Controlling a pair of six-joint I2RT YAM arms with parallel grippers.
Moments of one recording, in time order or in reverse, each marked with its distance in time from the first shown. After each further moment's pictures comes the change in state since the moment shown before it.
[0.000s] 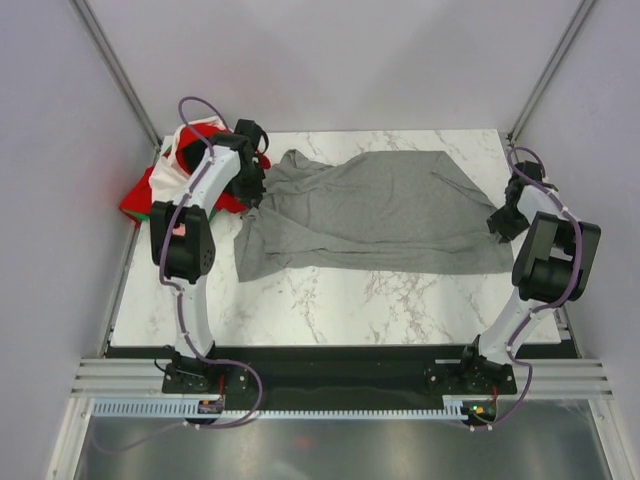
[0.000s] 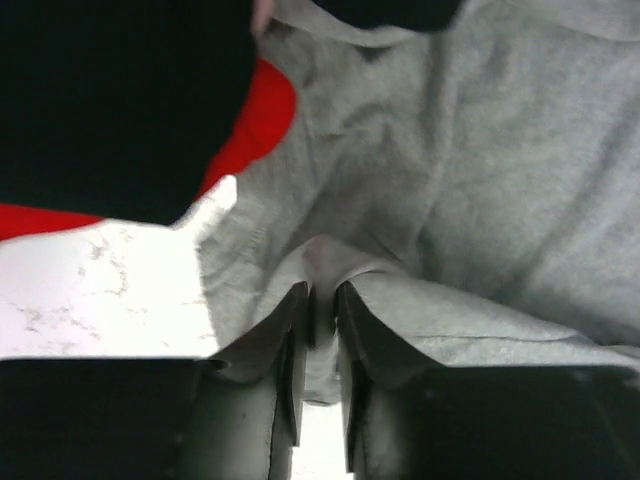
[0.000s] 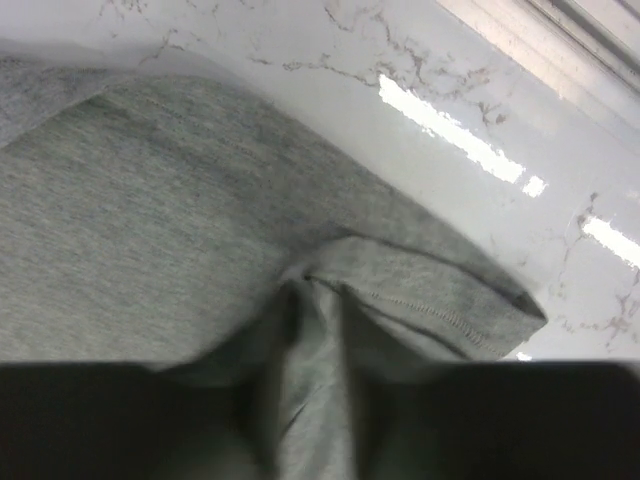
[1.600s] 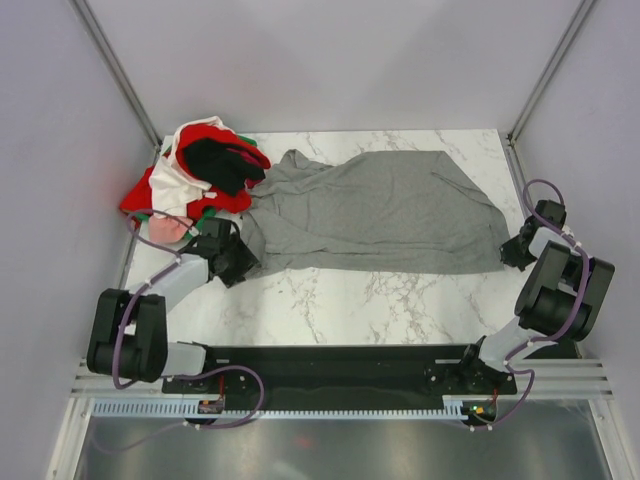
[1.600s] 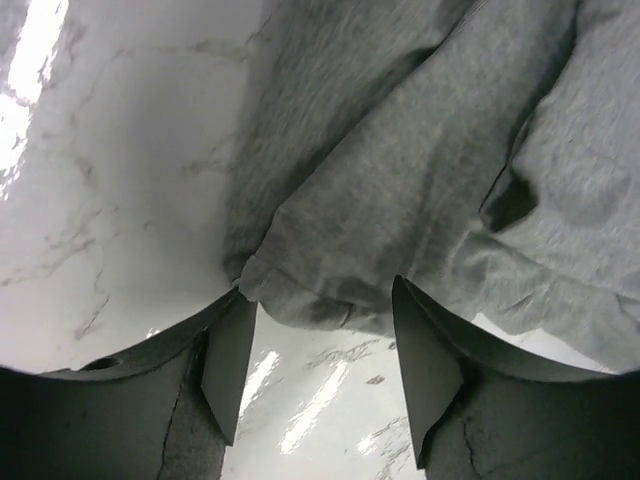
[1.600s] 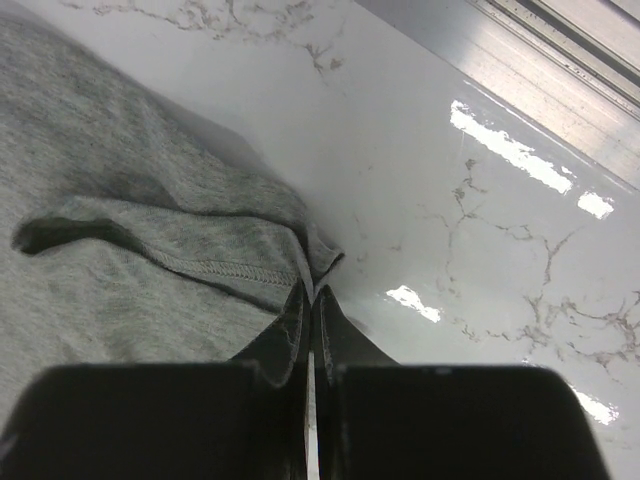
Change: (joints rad) left arm 0.073 -0.748 -1.260 0.723 0.153 -0.404; right arm -0.163 -0.228 -0.414 0.309 -0.160 -0.108
